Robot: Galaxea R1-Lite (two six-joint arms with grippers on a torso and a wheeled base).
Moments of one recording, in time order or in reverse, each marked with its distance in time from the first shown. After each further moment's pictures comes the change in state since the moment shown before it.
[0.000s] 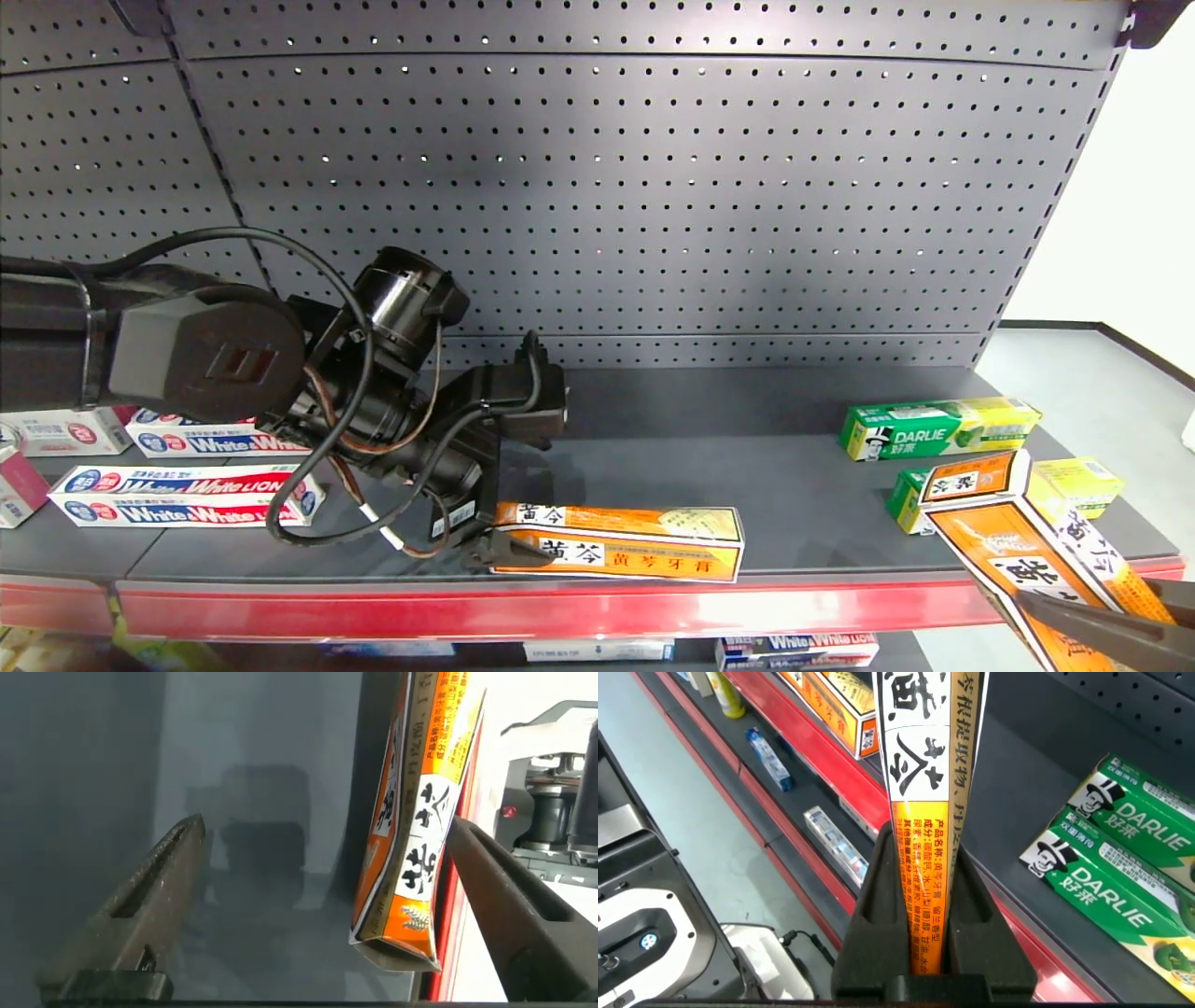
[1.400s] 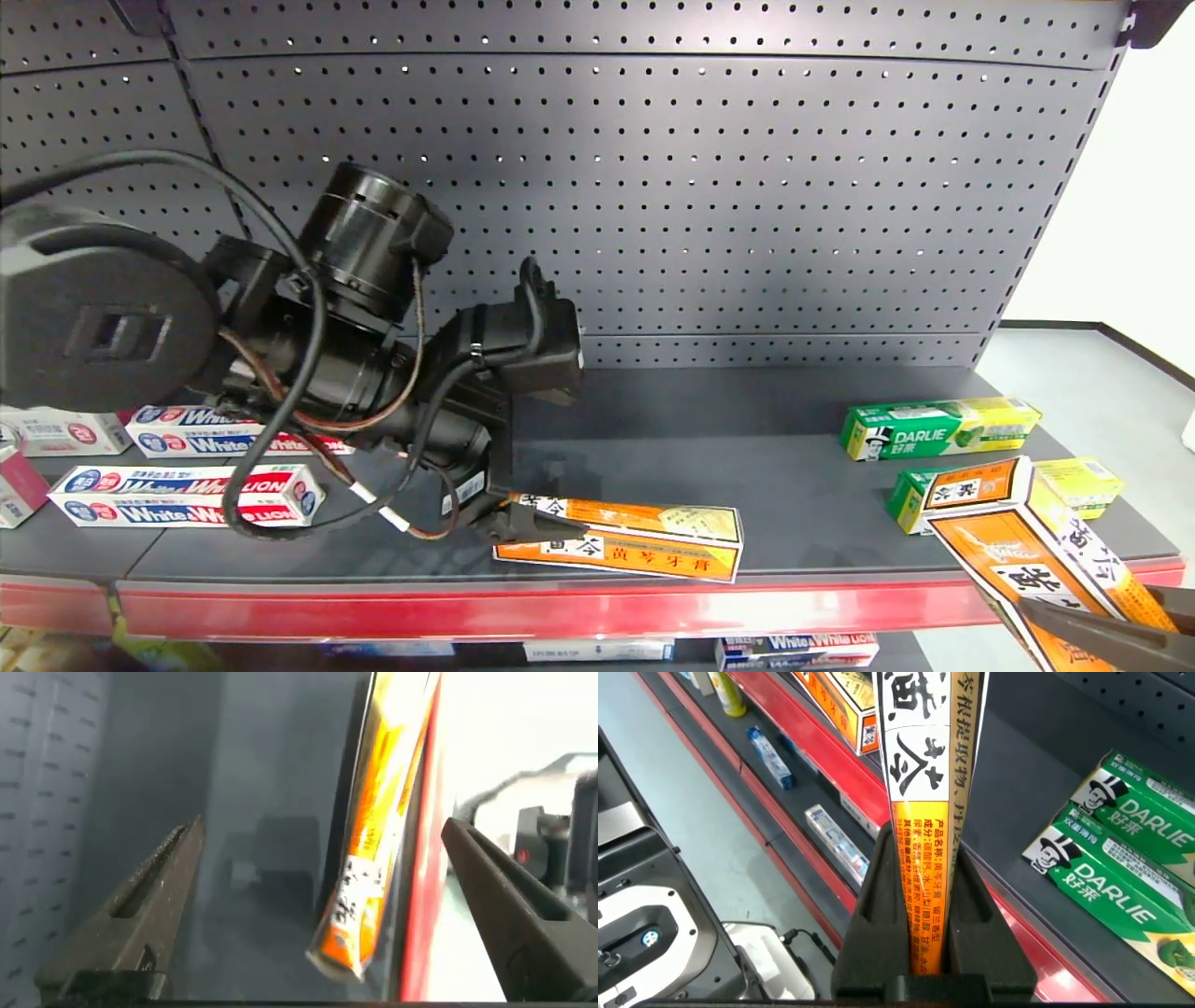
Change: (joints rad) left arm -0.090 -0.113 -0.048 -0.025 -0.002 -0.093; right arm 0.001 -0.010 0.010 0.000 0.000 0.000
